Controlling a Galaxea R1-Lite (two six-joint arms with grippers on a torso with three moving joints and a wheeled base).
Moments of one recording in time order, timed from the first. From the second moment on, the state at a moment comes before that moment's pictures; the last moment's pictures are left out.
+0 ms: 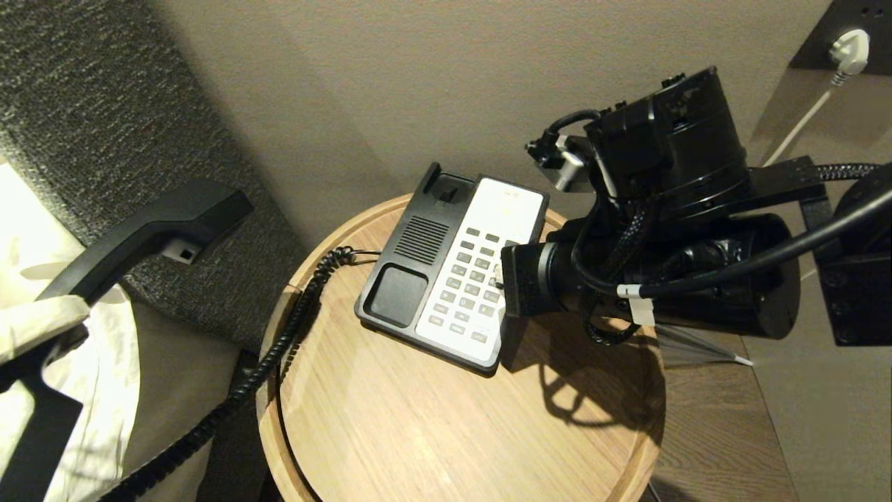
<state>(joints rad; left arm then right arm) -0.73 0.72 -0.78 0.13 0.21 -0.73 0.90 1.71 -1.36 0.18 -0.29 0.37</state>
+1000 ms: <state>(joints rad) -0.73 0.72 -0.79 0.13 0.20 -0.73 0.93 1.69 -1.34 0.19 -0.27 0.38</state>
